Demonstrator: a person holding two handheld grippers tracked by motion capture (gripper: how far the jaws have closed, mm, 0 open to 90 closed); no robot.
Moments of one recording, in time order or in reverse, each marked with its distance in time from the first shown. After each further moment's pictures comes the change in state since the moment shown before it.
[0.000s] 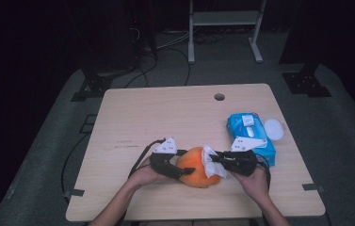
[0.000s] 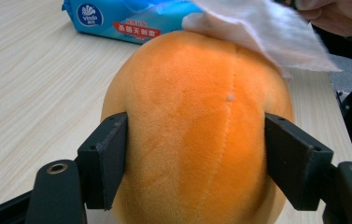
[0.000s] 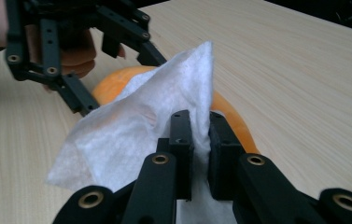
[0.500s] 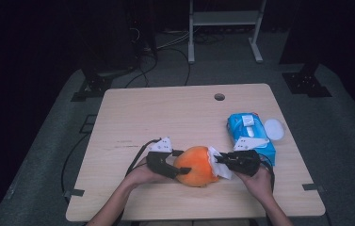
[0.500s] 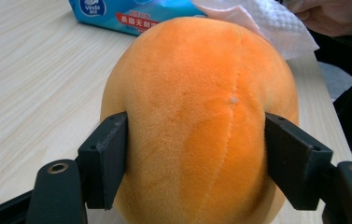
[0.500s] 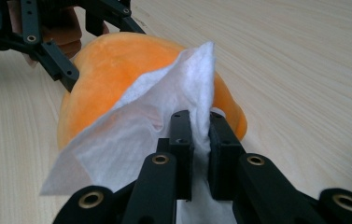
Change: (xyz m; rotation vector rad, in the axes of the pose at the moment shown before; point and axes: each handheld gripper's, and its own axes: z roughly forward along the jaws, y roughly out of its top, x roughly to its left) left arm 0.011 -0.012 -0.005 -0.012 -0.035 -0.030; right arm -0.013 -0.012 -0.002 0.059 -0.006 0.041
